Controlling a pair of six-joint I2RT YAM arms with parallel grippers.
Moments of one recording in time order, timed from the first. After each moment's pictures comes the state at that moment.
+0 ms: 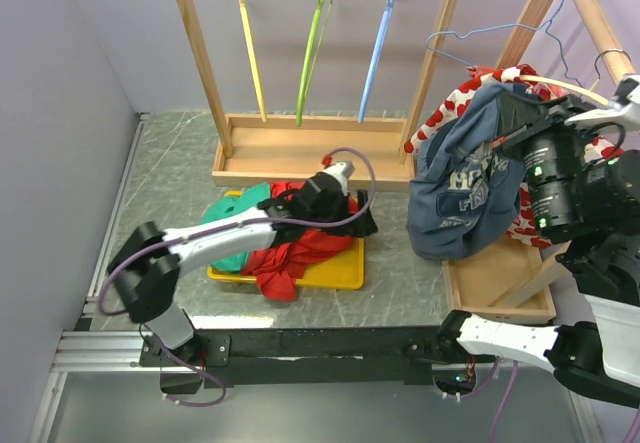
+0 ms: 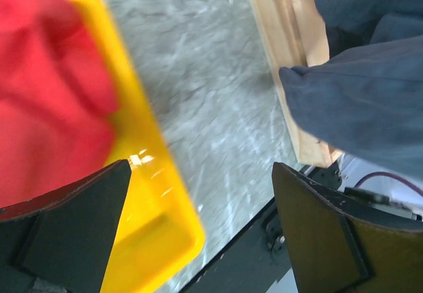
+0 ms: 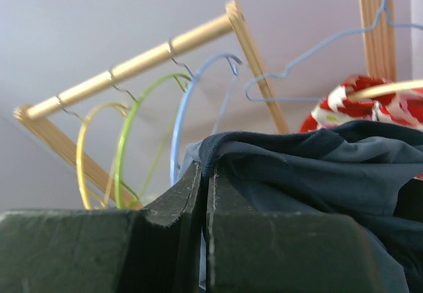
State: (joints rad) left arm -0.94 1.57 1.15 -0.15 0.02 -0.74; right arm 0.88 1.01 1.91 -0.58 0.89 0.21
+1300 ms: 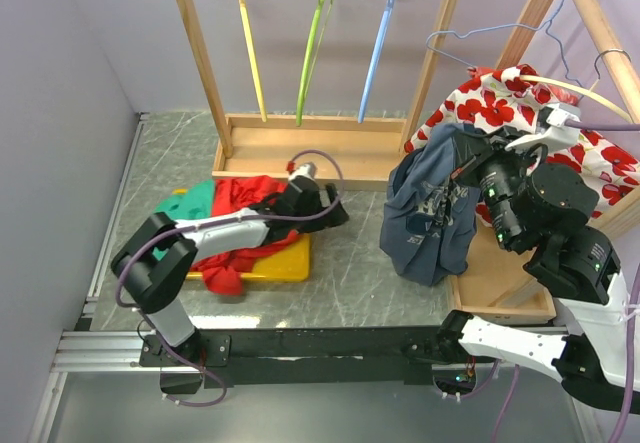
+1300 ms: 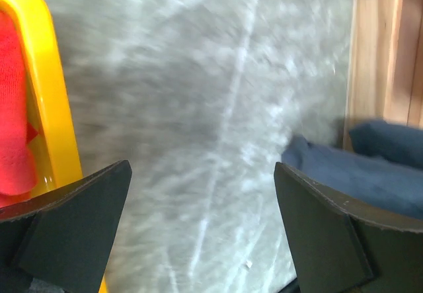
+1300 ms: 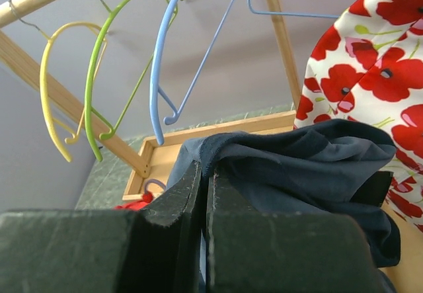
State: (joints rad) left arm -0.82 1.69 1.01 0.01 -0.06 -0.90; right arm 0.88 0.90 1.60 -0.66 0.82 0.37
